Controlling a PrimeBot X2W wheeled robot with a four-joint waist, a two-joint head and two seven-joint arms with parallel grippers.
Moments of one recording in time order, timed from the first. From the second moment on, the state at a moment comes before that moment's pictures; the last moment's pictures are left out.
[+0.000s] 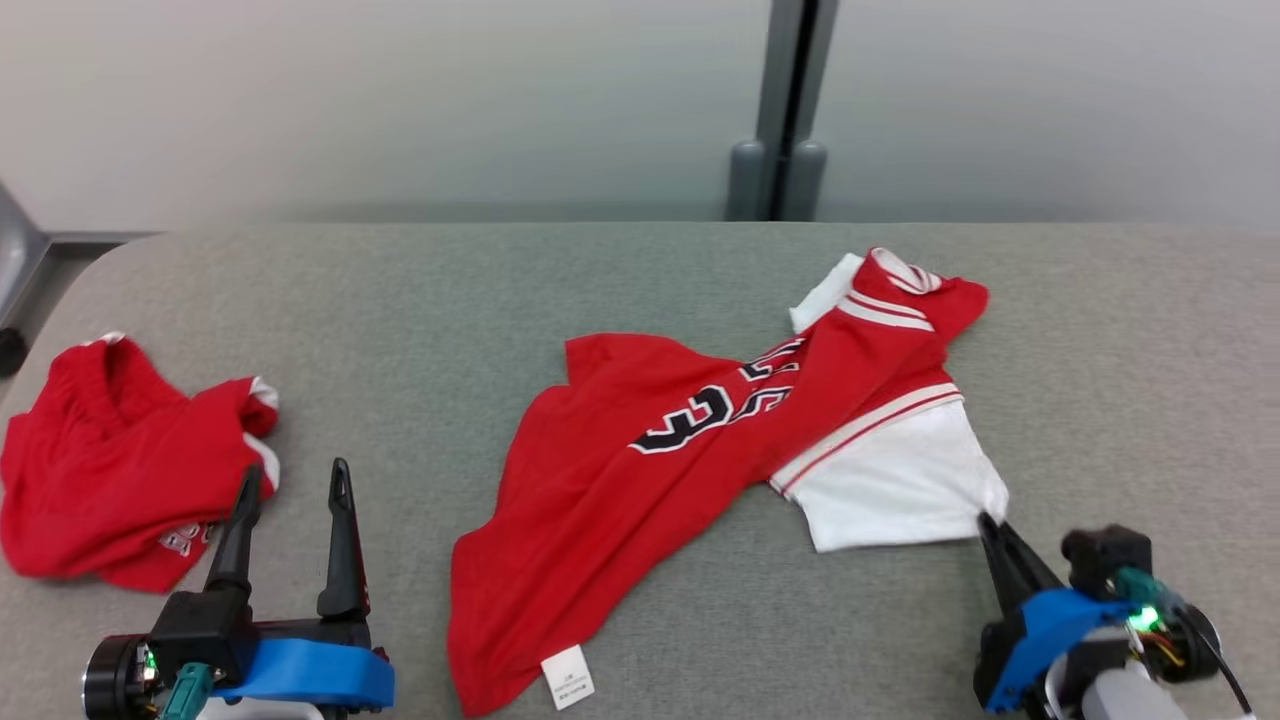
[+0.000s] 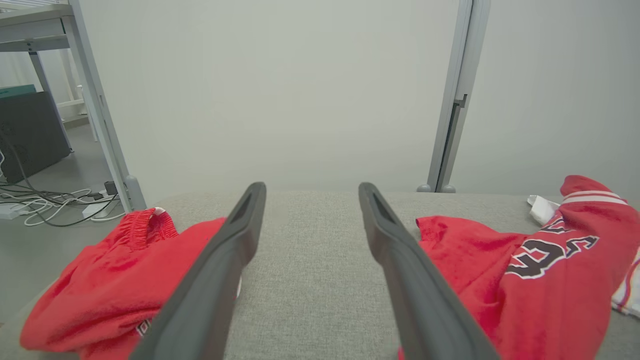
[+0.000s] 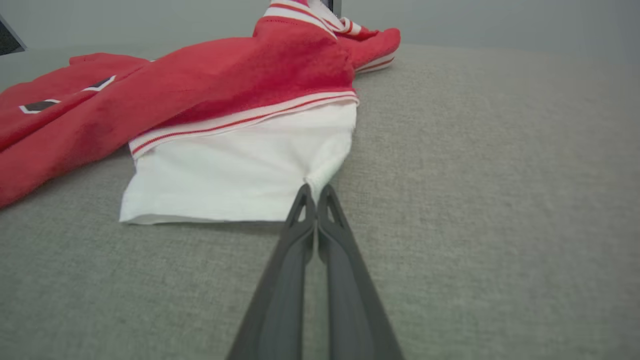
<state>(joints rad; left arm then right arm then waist) -0.03 0.08 0.01 0.18 -0.10 -0.07 -0.26 -0.36 -0.14 0.09 0.86 0.17 0.13 -0.26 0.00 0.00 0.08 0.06</state>
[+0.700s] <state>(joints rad) -0.01 0.07 0.02 0.20 -0.09 -0.09 -0.26 0.28 -0.12 -0.17 0.00 0.18 0.13 0.07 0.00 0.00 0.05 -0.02</state>
